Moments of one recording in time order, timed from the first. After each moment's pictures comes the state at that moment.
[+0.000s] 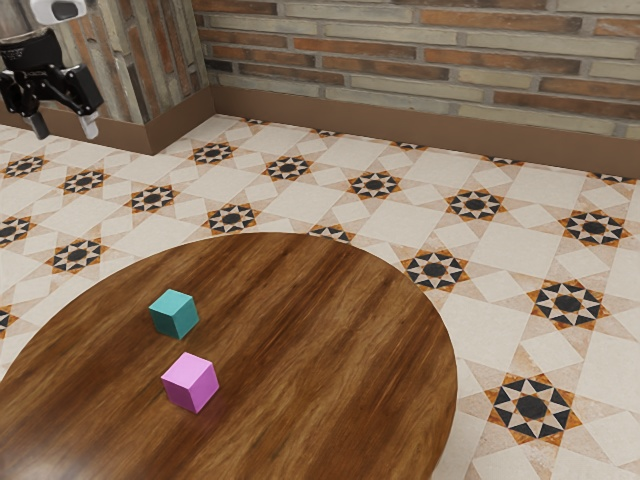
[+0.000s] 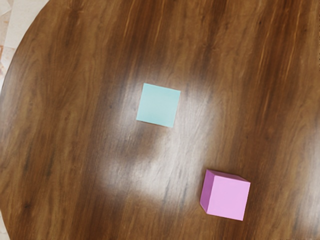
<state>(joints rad) 0.17 -0.07 0.14 -1.51 -0.05 1.43 0.10</state>
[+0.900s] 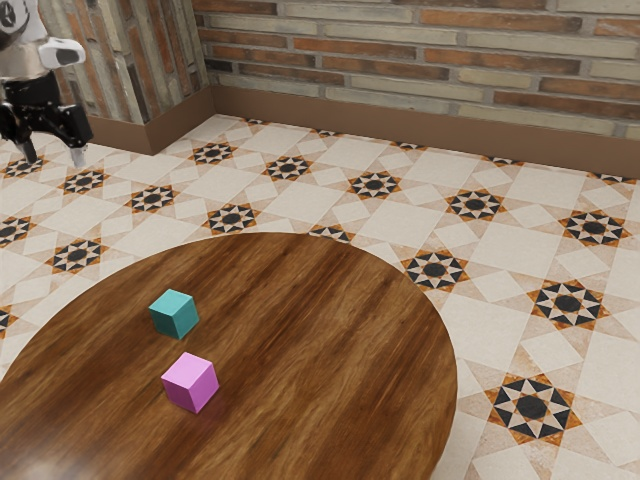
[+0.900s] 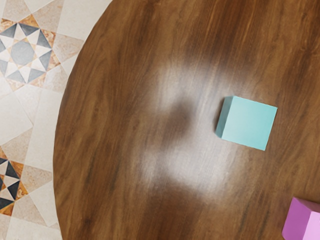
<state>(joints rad) 0.18 0.13 0.25 -1.60 0.00 1.64 0.17</state>
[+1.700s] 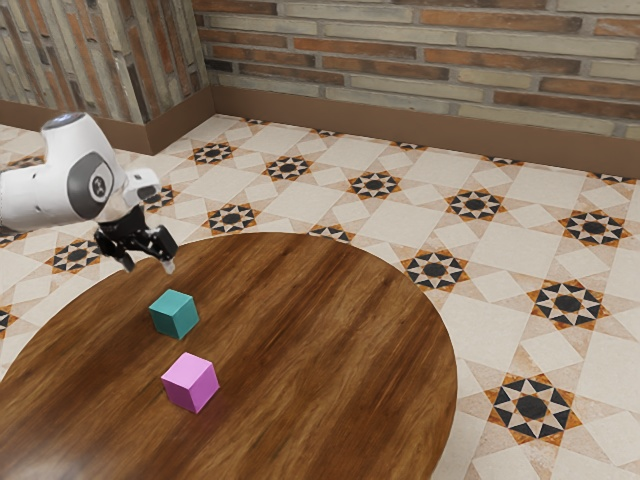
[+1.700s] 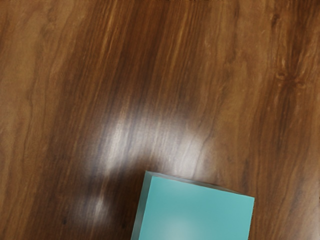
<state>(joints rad) 0.16 0.17 0.16 -2.09 -0.20 2.36 0.25</state>
